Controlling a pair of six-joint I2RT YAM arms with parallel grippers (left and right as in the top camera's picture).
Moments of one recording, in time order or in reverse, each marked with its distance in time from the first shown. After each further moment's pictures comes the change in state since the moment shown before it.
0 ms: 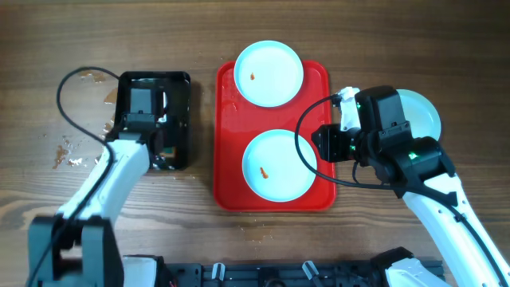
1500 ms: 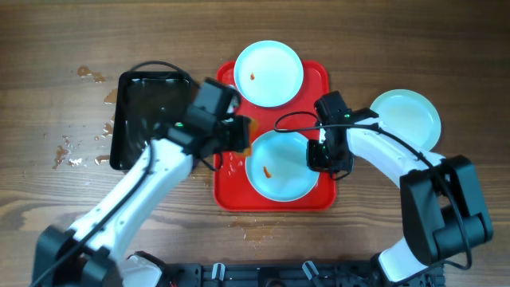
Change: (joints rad) left arm -0.430 -0.043 0.238 -0.252 0.308 -0.419; right arm 0.000 0.580 -0.055 0.048 0.044 0.141
